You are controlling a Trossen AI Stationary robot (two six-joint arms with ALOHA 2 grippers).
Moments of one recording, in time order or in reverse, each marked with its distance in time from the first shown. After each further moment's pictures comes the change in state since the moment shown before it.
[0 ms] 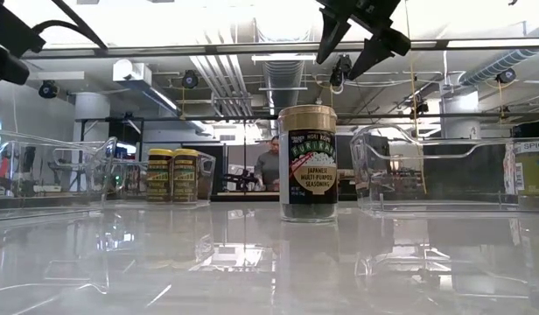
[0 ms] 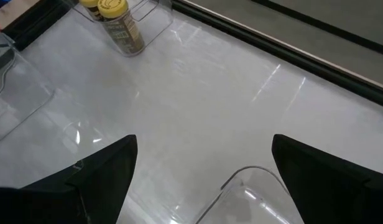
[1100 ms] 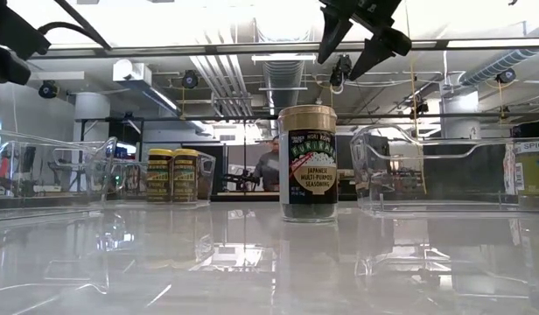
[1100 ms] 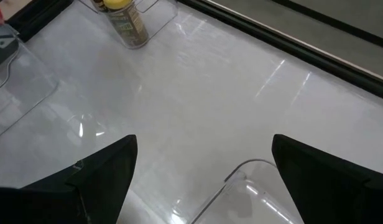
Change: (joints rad) left arm 0.000 -0.005 -0.008 0.016 -0.032 -0.050; right arm 0.005 0.000 0.000 -0.010 -0.025 0.001
